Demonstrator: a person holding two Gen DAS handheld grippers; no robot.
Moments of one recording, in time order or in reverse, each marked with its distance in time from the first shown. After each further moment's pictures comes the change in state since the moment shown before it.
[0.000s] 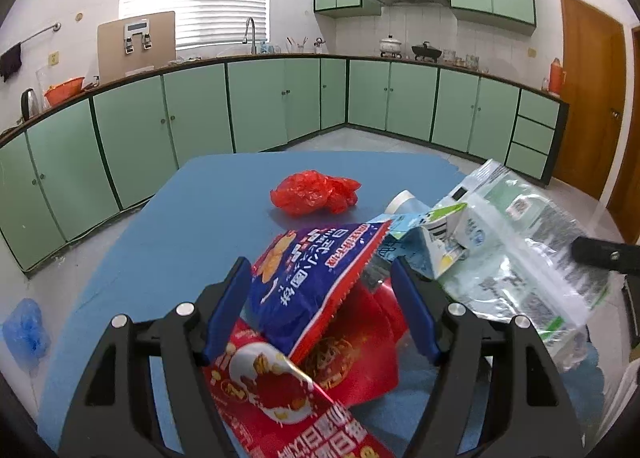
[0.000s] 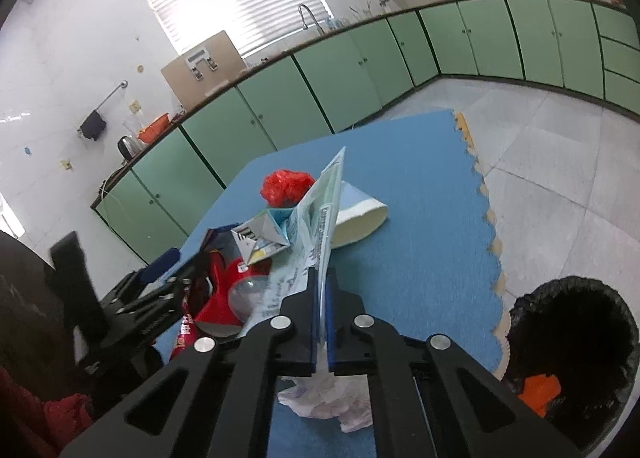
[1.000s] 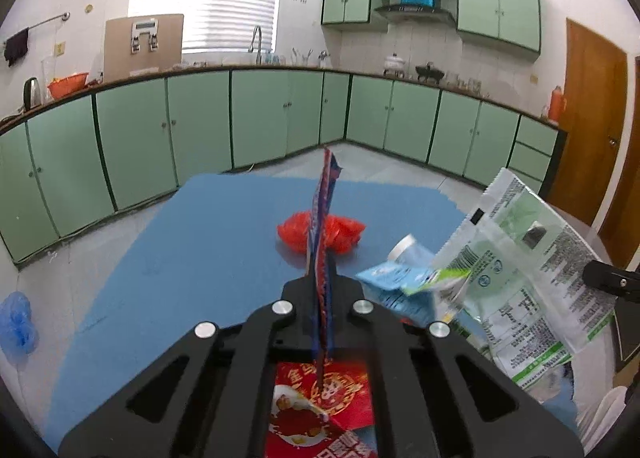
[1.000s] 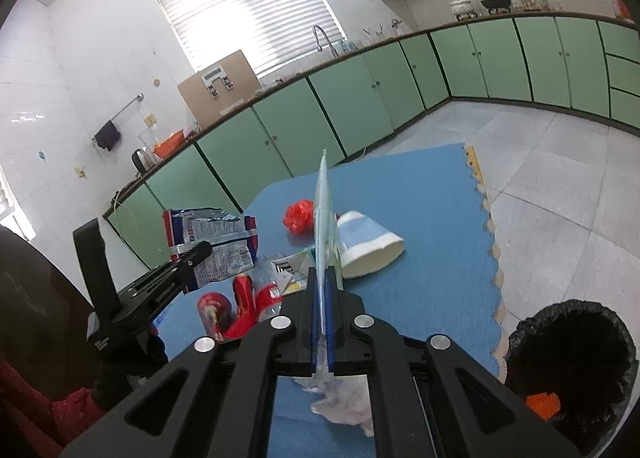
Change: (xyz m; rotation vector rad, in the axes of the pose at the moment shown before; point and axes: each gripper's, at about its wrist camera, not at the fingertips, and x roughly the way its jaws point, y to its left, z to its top) left arm -0.017 0.017 0.035 -0.063 -0.062 -0.043; right arm -0.032 0.015 0.018 -0.025 -0.094 0.041
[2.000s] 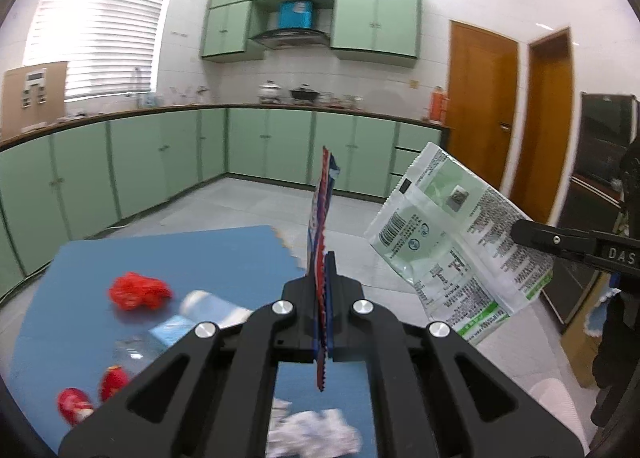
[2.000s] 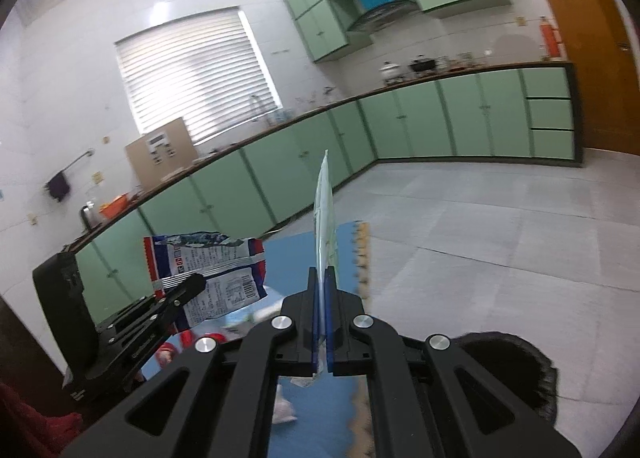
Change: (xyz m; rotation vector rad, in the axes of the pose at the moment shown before) left arm -0.027 -0.180 0.006 0.172 -0.088 -0.408; right arm -0.145 -0.054 0.011 0.057 -0.237 -0.301
